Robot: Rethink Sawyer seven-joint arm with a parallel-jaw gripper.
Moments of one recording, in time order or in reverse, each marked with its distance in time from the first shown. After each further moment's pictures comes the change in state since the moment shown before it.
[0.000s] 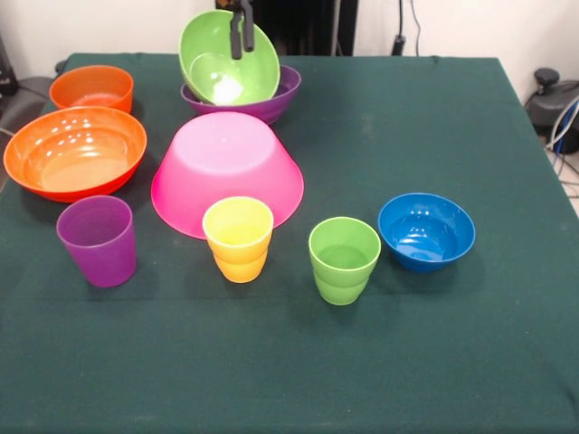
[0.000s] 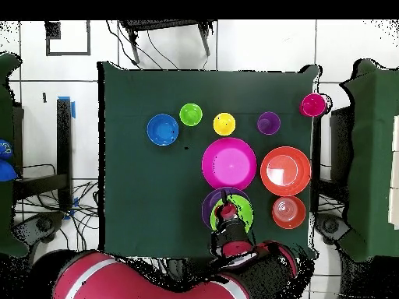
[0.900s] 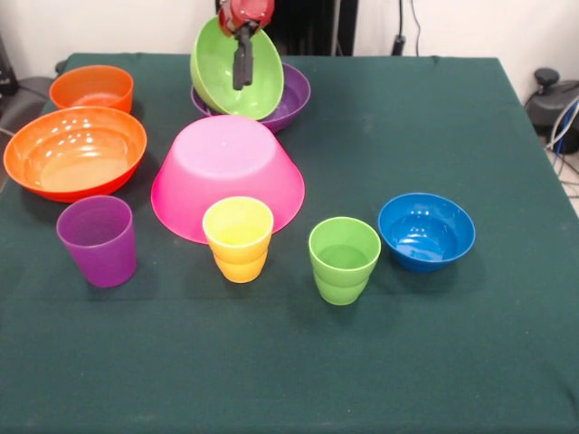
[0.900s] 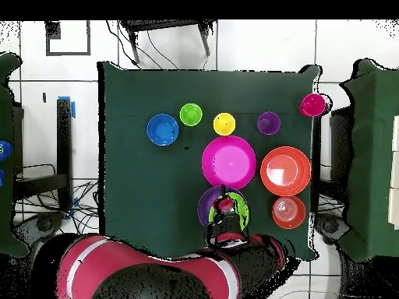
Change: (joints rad) arm 0.035 0.119 0.005 -0.019 0.173 0.000 0.000
